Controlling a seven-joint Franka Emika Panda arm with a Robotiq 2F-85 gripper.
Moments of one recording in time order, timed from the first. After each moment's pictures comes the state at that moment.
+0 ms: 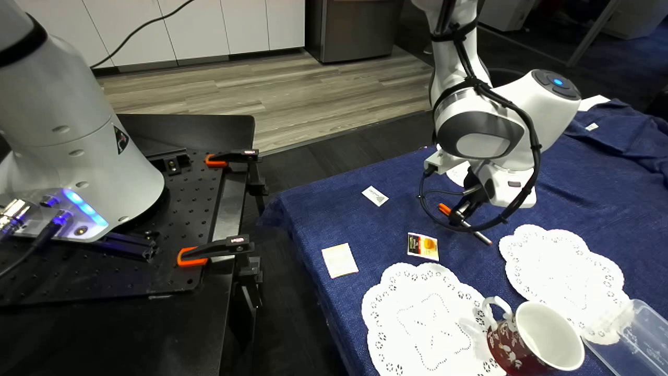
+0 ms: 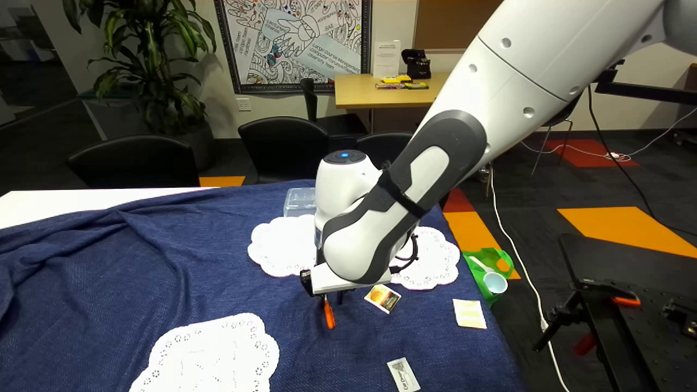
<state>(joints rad) 0.04 0.98 -0.07 -1.67 0.30 2.73 0.71</state>
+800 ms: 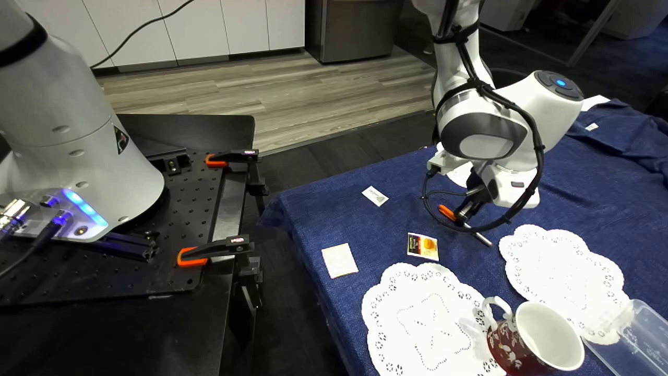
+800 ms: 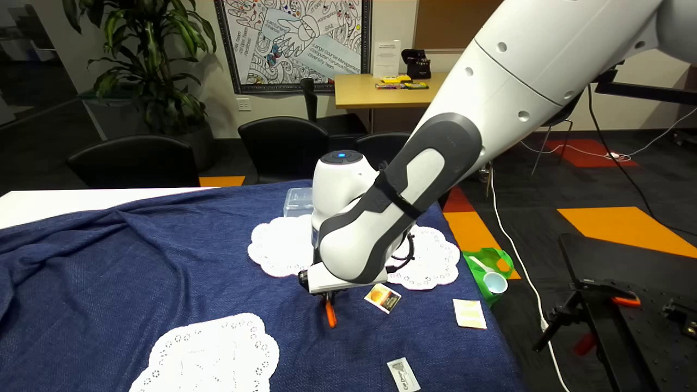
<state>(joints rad) 0.04 0.99 -0.08 -1.64 0.30 2.72 0.72</state>
